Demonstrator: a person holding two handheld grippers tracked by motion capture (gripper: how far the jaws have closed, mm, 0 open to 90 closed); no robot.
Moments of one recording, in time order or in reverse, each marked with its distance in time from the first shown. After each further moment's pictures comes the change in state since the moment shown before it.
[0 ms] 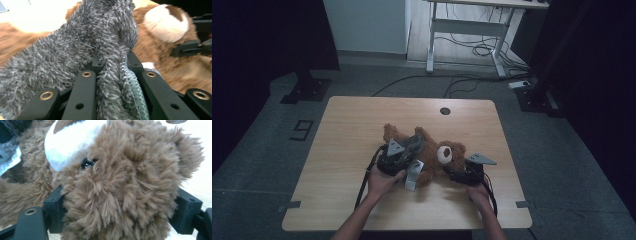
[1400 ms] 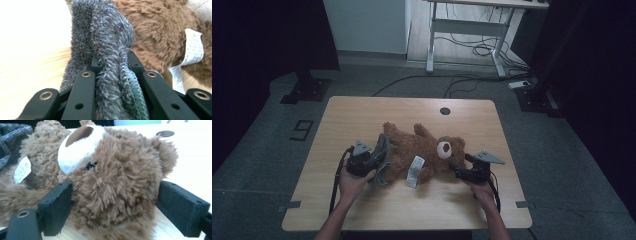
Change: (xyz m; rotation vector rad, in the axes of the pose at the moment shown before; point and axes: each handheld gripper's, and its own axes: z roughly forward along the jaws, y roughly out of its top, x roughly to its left) left arm 0.059 -0.036 -0.052 0.013 0.103 -0.126; right arm -0.009 0.010 -0.017 -0.072 -0.007 0.023
